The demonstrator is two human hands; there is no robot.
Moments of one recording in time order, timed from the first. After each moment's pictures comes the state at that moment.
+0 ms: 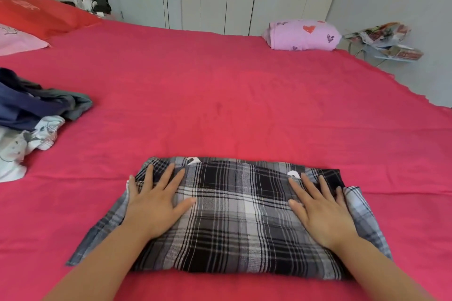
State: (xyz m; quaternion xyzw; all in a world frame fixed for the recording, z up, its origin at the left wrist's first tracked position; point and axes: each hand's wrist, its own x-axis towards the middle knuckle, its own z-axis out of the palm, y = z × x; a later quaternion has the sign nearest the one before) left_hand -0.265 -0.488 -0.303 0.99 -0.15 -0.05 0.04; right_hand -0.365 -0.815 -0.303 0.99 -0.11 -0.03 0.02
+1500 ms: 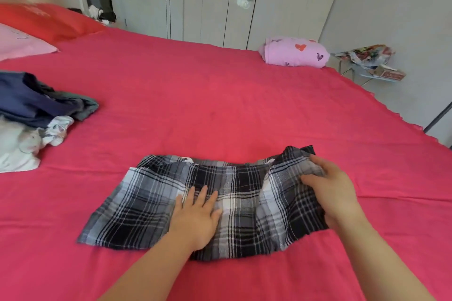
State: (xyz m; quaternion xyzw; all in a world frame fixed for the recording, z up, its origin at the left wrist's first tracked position) left_hand -0.335 -0.569 -0.284 0.97 -0.19 -0.12 0.07; right_hand -0.402 -0.779 -0.176 0.82 -0.28 0.18 -0.46
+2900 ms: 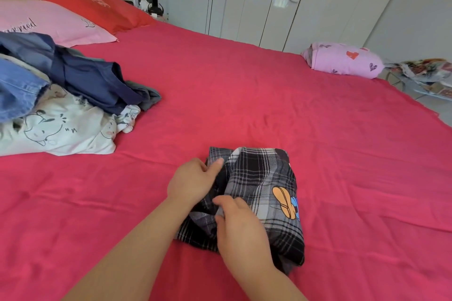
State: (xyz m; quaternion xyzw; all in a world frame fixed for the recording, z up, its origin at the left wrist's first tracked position) left_hand -0.269 -0.427 -0.248 0.93 0.02 0.00 0.37; right_hand -0.373 -0.531 -0.241 0.96 0.06 0.11 -0.23
